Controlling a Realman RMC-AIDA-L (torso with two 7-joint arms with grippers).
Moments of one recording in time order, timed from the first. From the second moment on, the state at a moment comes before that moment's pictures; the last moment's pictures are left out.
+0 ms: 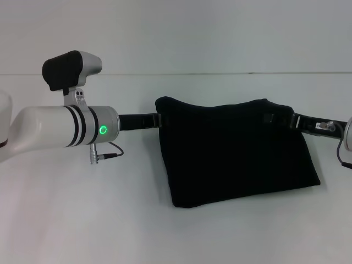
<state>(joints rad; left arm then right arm) -0.88 -2.11 0.83 0.32 2.02 0.76 -2.07 0.74 2.01 -0.53 -0.32 -2.09 -0.96 1.93</state>
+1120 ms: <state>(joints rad) -0.87 -2.10 0.83 0.32 2.02 0.75 -2.07 0.68 1.99 -0.51 -0.42 -2.09 -0.90 1.93</state>
